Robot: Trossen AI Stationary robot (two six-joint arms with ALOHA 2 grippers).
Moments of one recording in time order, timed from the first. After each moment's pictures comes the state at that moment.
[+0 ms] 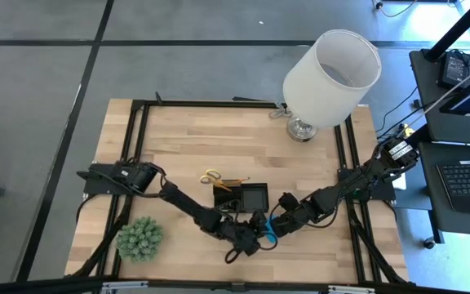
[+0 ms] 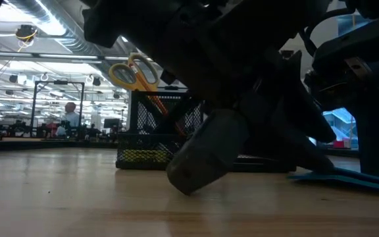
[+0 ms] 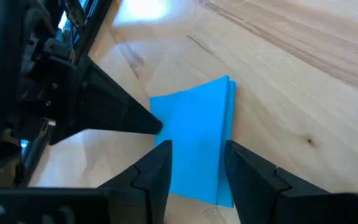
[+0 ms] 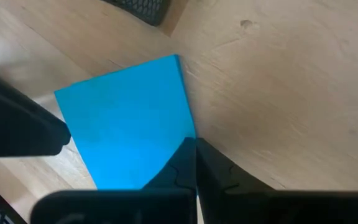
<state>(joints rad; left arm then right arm) -0.43 2.30 1.45 0.15 -0.45 0.71 0.54 1.64 0.75 -0.25 0.09 1.57</state>
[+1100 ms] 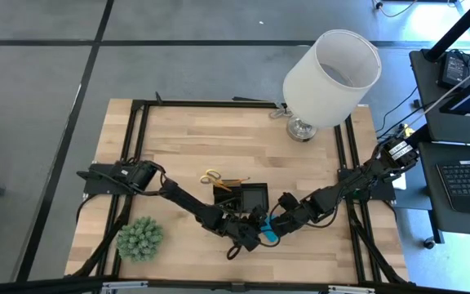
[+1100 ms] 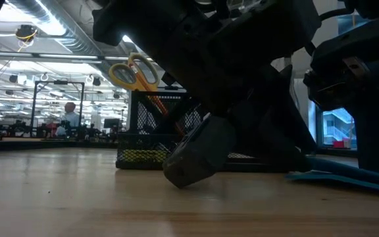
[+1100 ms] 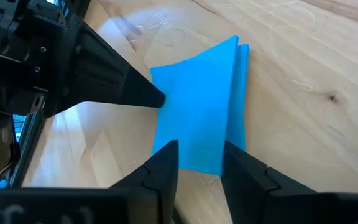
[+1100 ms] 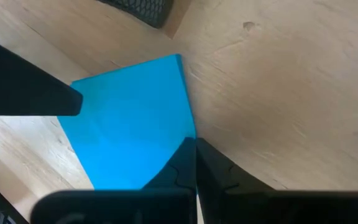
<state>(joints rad) -0.41 2.29 1.46 0.04 -0.45 0.70 0.54 1.64 0.75 -0.24 0.09 1.57</state>
